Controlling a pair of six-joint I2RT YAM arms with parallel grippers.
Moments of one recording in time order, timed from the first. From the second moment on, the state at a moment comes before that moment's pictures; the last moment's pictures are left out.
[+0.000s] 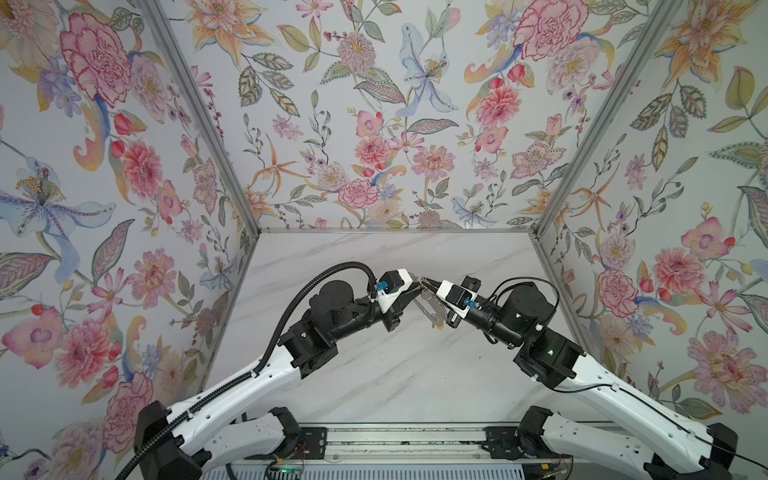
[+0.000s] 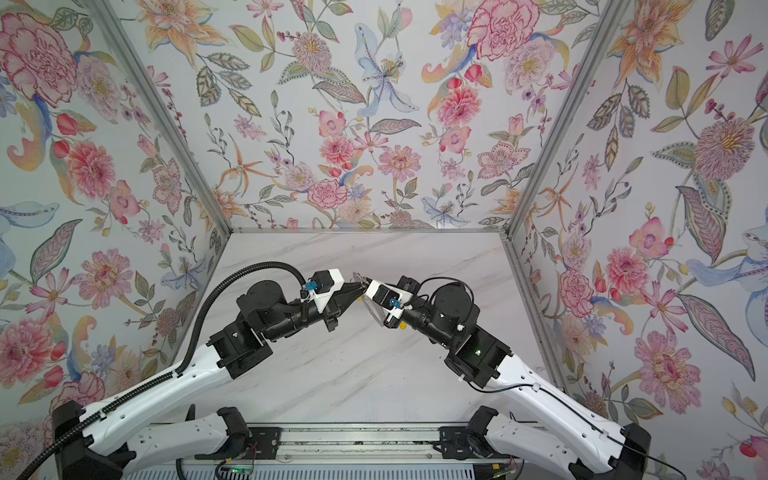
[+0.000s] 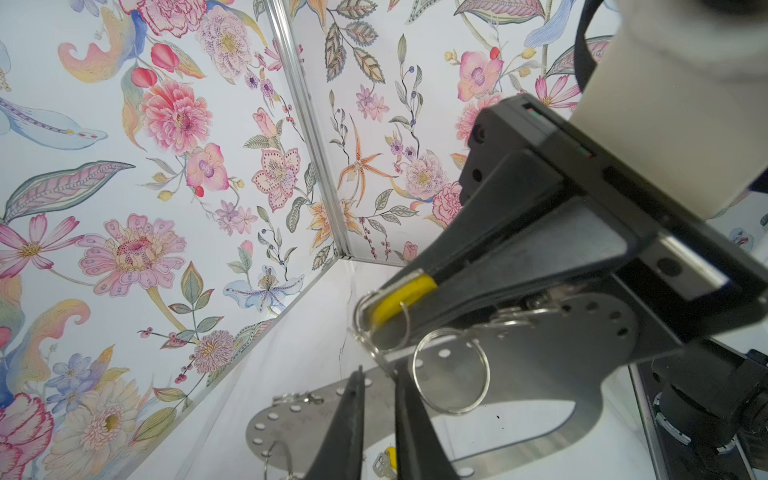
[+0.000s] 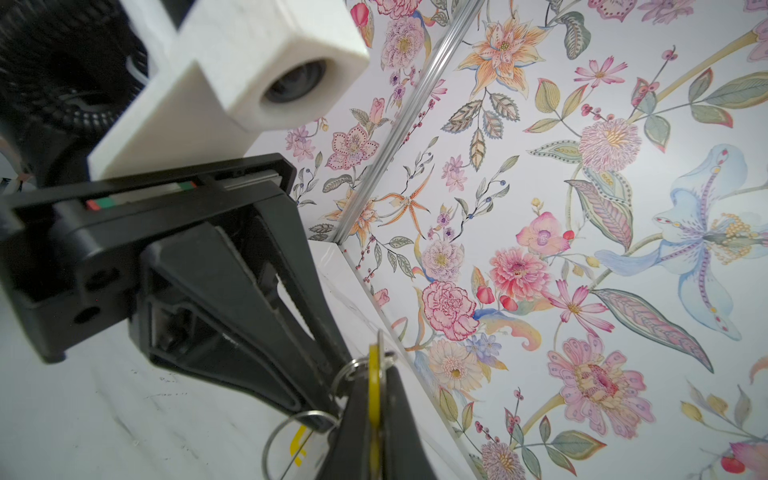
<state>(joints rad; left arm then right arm) -0.87 1.08 0.93 0.14 0.23 0.20 0.86 0.93 0.91 0.07 -0.12 -0.55</state>
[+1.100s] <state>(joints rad) -0.87 1.15 1.23 -0.31 0.24 0.30 0.97 0.93 0.96 -0.10 0.07 -0.78</state>
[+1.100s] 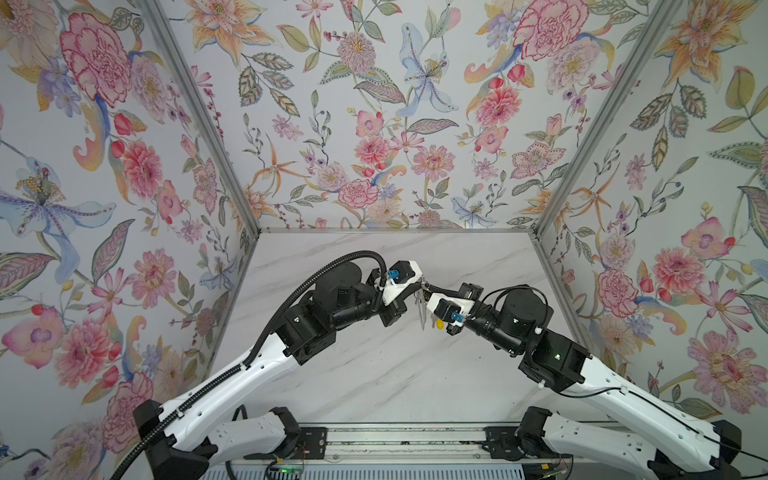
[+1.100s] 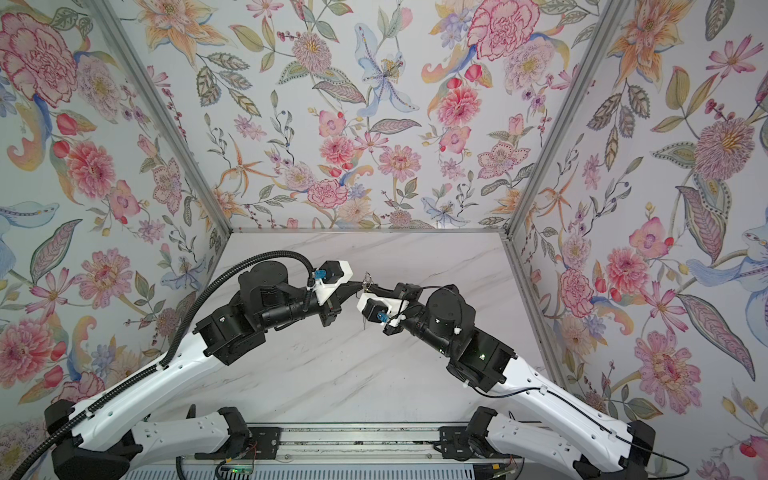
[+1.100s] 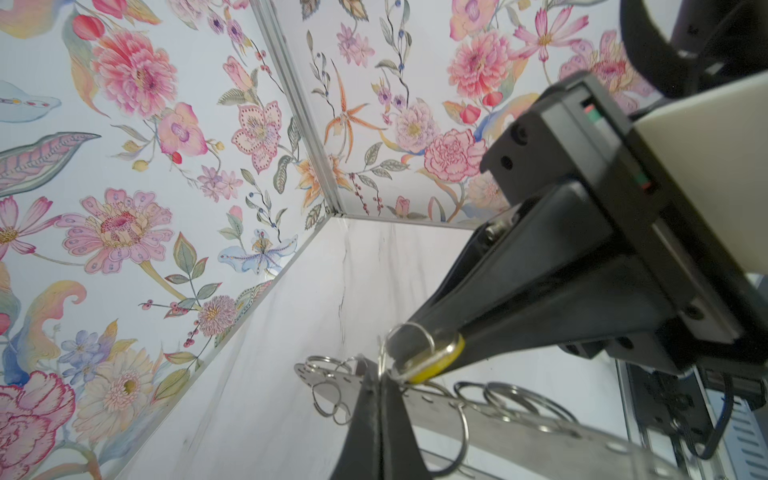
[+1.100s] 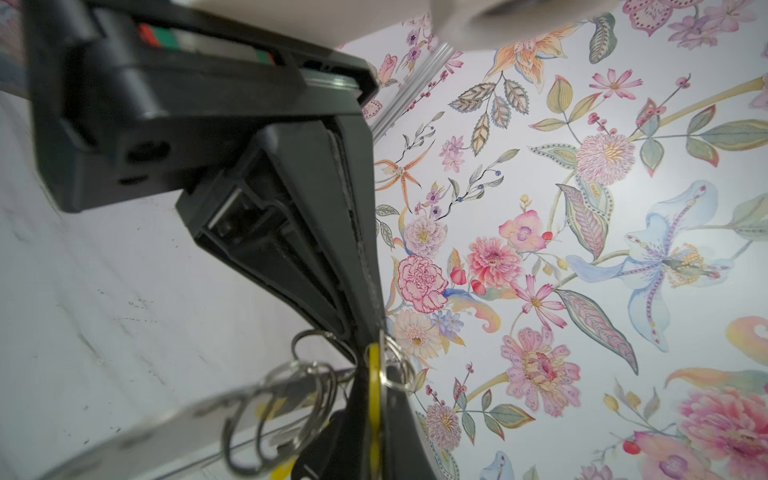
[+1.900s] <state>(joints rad) -0.78 1.51 1.71 -1.13 0.31 0.70 1.20 1.10 0.99 -0.20 0.57 -1.13</state>
